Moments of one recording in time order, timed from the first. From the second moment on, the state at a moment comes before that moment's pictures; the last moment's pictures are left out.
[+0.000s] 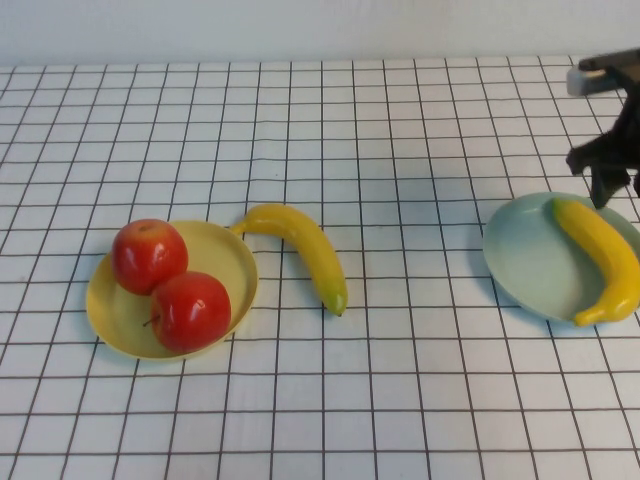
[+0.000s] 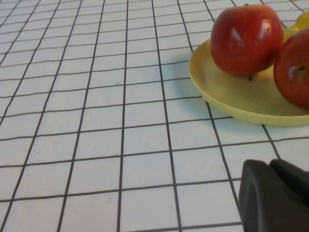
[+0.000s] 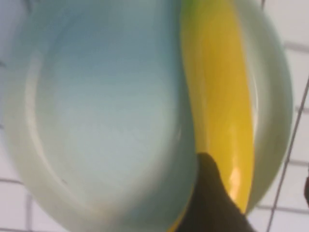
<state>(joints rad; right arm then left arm) 0.12 1.98 -1.75 -0.08 1.22 -0.03 -0.08 -0.01 0.02 0.02 0.38 0.07</state>
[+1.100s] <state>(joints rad) 0.62 2.35 -2.15 0.12 1.22 -0.14 -0.08 -0.01 0.02 0.02 0.38 0.07</state>
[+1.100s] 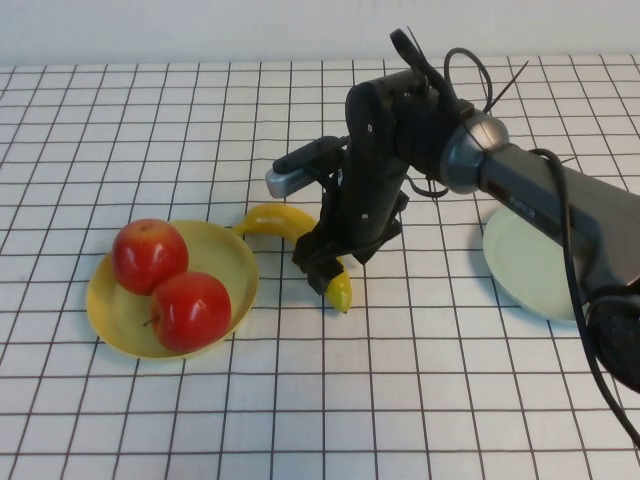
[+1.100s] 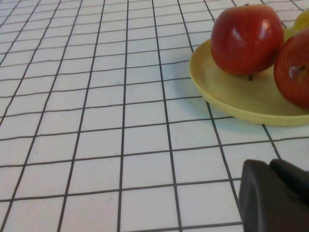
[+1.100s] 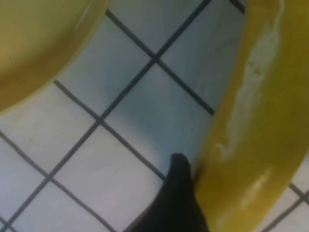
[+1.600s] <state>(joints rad) 0.62 2.38 -2.21 0.09 1.20 -0.14 -0.08 -0.01 0.02 0.02 0.38 0.07</state>
